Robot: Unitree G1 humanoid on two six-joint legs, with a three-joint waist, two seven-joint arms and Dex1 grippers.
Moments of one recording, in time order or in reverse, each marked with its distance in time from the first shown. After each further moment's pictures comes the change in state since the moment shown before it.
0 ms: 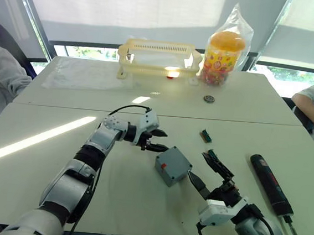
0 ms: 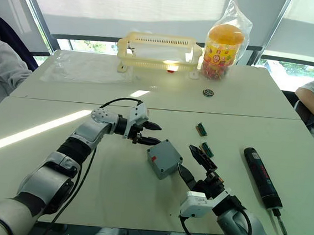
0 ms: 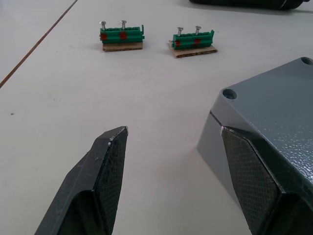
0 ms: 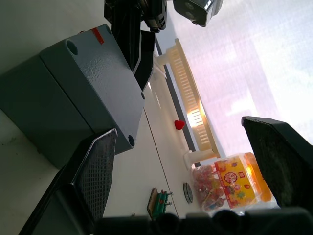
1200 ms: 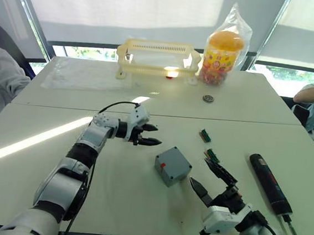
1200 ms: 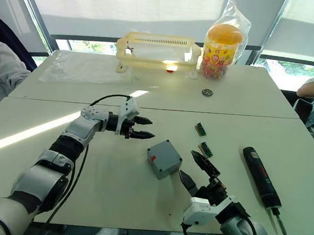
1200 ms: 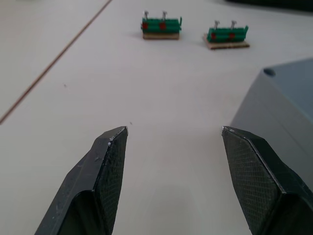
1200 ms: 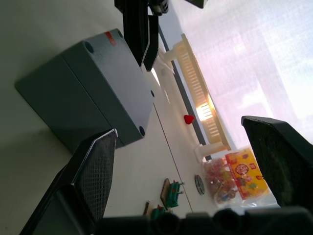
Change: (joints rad) left arm 0.023 0.062 0.050 0.053 0.007 -0.014 0.025; right arm 0.071 -0.003 -0.012 -0.024 0.074 -0.027 0.050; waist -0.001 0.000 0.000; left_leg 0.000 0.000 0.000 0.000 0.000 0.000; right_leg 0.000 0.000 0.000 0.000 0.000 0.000
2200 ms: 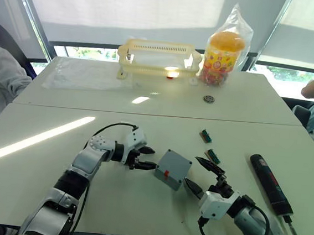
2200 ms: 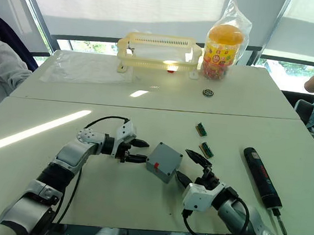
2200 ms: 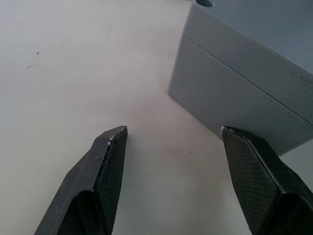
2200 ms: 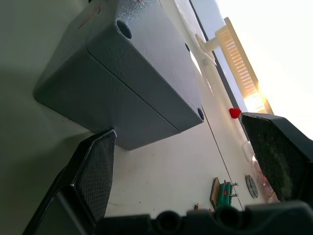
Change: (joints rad) left arm 0.292 0.035 -0.032 -0.433 -0.028 0.223 0.016; right arm -0.199 -0.049 0.058 0.212 0.117 0.006 0.166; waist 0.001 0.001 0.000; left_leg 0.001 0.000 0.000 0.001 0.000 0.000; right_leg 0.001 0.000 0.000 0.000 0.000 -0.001
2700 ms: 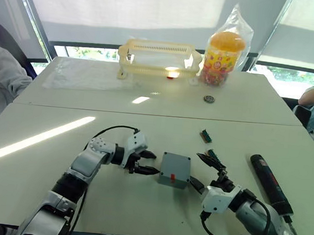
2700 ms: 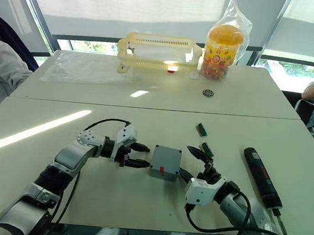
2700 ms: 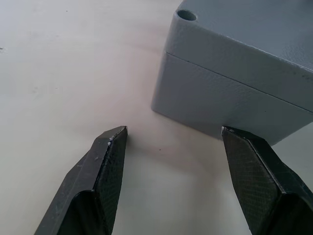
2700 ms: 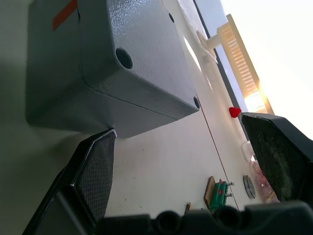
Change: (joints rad) left arm 0.021 0.009 -0.036 -0.065 -0.018 0.047 -0.031; right arm -0.049 -0.022 -0.003 0.034 0.019 0.001 0.031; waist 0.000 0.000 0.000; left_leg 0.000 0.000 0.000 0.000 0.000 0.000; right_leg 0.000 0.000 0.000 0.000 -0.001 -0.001
